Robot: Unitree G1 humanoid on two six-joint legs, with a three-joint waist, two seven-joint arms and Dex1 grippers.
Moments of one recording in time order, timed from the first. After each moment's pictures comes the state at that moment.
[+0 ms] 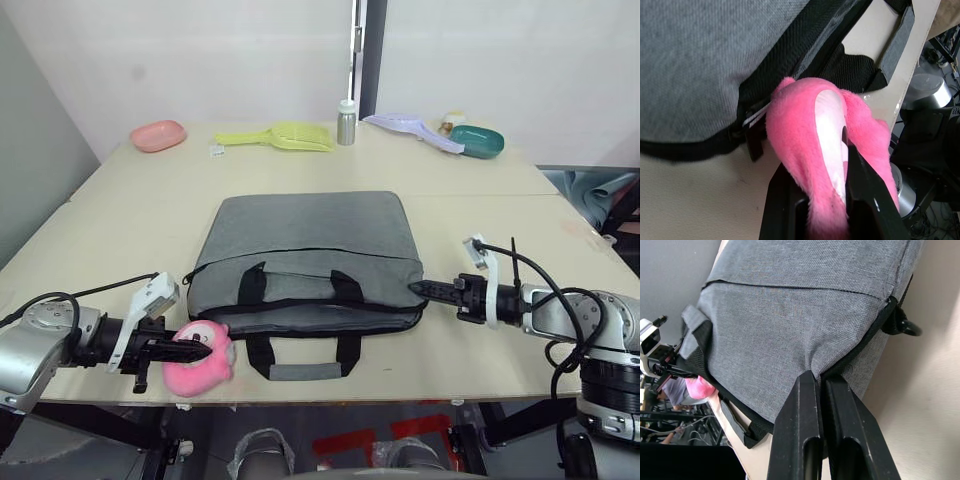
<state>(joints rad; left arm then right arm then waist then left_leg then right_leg) 0.01 1.05 0.11 -0.07 -0.51 0.63 -1.34 -0.35 -0.44 -0.40 -0.19 0.84 1.53 0.59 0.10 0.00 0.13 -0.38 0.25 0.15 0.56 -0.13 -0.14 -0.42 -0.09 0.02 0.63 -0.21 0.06</state>
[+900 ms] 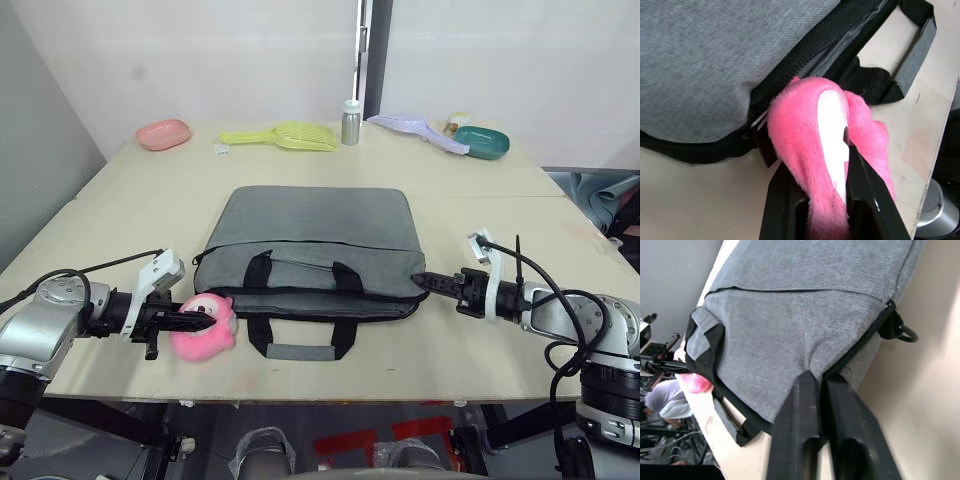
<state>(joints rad) -0.18 1.00 0.05 0.09 -0.41 0.54 -1.35 -0.34 -0.46 -0.41 -0.20 0.87 1.44 0.55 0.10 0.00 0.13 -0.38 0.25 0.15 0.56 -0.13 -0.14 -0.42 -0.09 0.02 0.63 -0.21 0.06</state>
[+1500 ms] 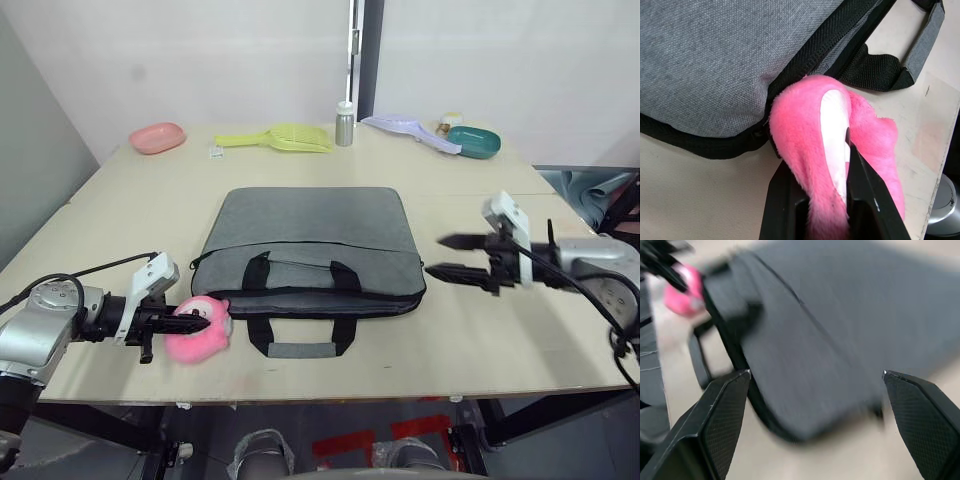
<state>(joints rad) -0.15 1.00 0.07 0.12 -0.39 0.50 -1.34 -0.48 -0.80 -0.04 -0.20 0.60 0.72 1.06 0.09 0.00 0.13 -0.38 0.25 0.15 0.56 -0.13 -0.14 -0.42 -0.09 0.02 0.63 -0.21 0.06</state>
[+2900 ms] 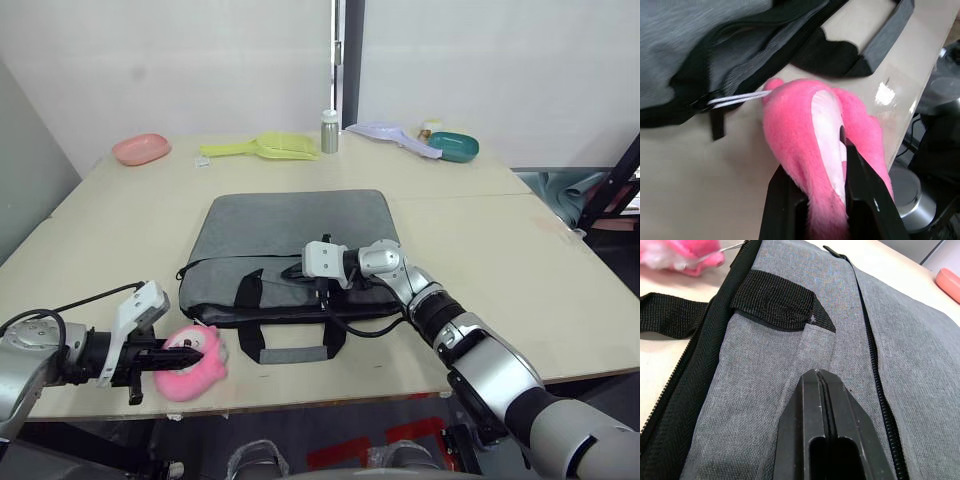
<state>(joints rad) 0.15 0.98 0.23 -0.20 -0.51 0.69 -1.22 -0.84 -0.09 0.42 0.85 -0.14 -0.42 0.97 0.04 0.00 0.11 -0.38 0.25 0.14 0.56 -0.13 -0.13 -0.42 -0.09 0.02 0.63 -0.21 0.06</state>
